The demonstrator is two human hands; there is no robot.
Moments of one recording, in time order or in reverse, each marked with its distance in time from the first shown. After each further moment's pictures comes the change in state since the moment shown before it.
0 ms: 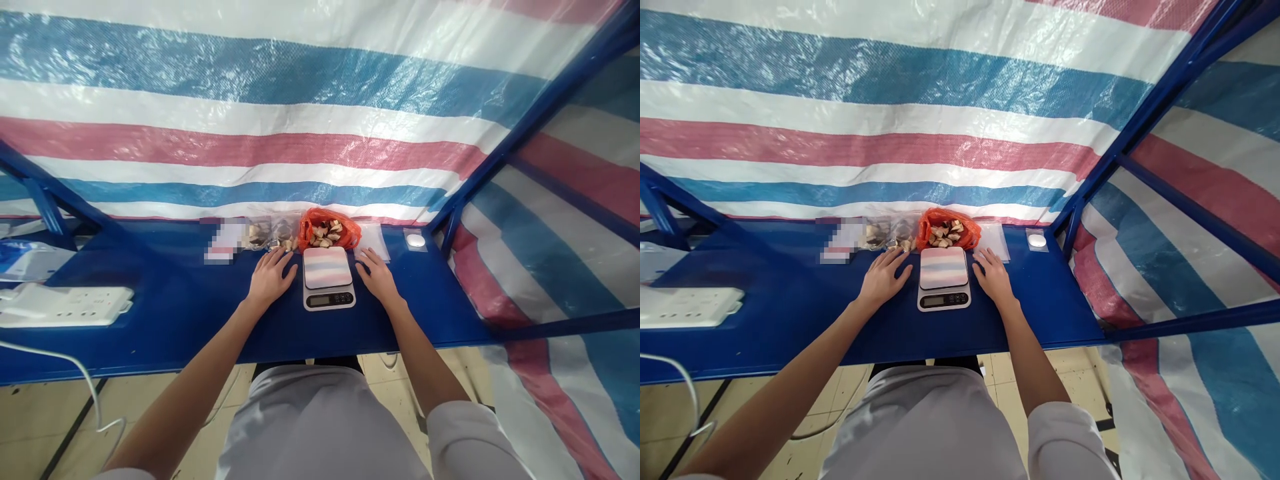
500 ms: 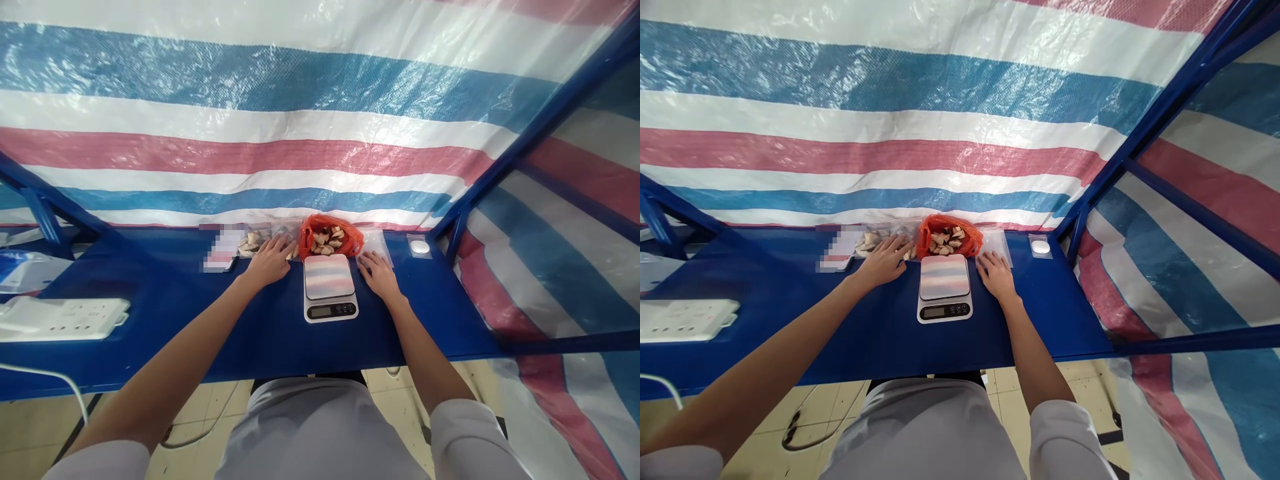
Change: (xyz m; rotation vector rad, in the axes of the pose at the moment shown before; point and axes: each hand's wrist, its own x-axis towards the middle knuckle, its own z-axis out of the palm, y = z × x) left_hand 0.062 -0.034 -0.006 0.152 -0.281 0.184; right_hand 0.021 0.026 0.020 -0.091 -0.035 0.044
